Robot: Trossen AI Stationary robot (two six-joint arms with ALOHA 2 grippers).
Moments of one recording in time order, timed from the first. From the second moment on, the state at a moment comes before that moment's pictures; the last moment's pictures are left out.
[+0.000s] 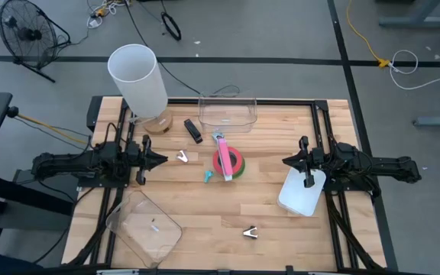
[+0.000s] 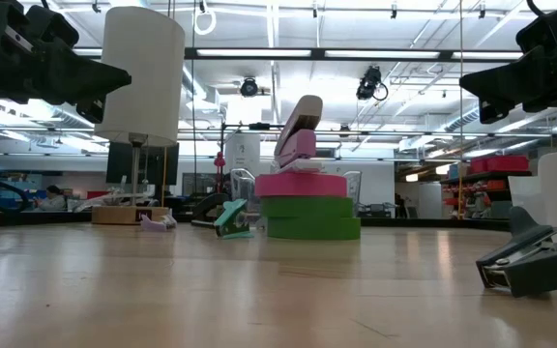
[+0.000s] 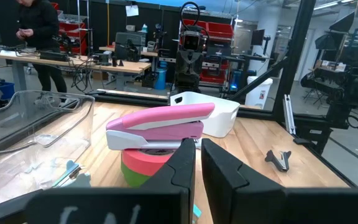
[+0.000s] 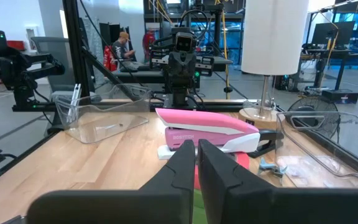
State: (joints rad) left arm 0.03 0.01 0.01 0.05 -0.01 -0.12; right arm -0.04 0.00 0.02 0.02 -0.07 -0.01
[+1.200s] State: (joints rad) left arm 0.04 0.01 0.01 0.05 -0.01 -0.12; right arm -0.04 0.00 0.02 0.62 0.09 0.42
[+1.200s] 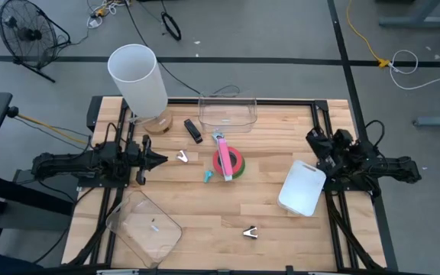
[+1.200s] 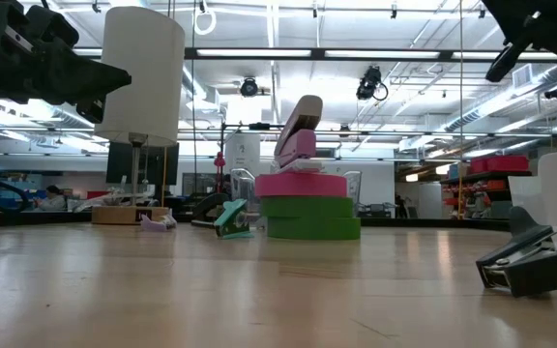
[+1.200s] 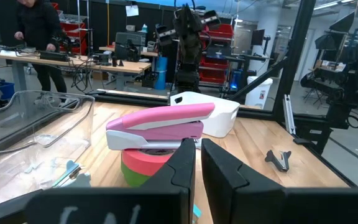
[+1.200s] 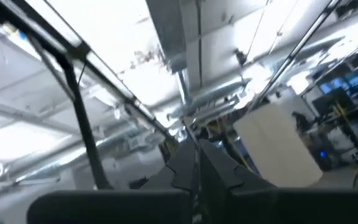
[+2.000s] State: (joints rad) left arm 0.03 0.01 0.01 0.05 -0.01 -0.12; right arm -0.04 0.12 0.42 0.31 0.21 0.45
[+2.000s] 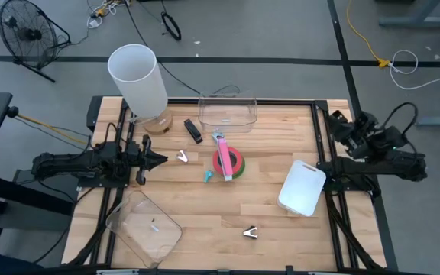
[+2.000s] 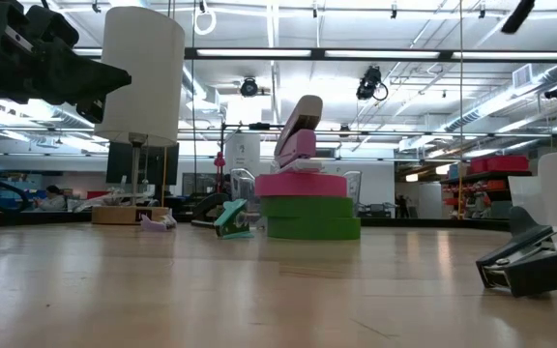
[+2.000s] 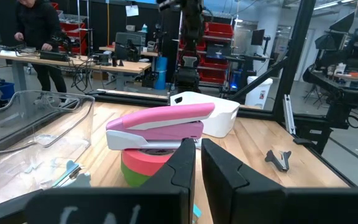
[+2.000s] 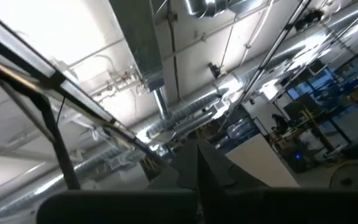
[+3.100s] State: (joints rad) left arm 0.03 0.01 0.01 0.05 -0.01 -0.12; right arm -0.04 0.80 1.24 -0.29 -0.04 0.20
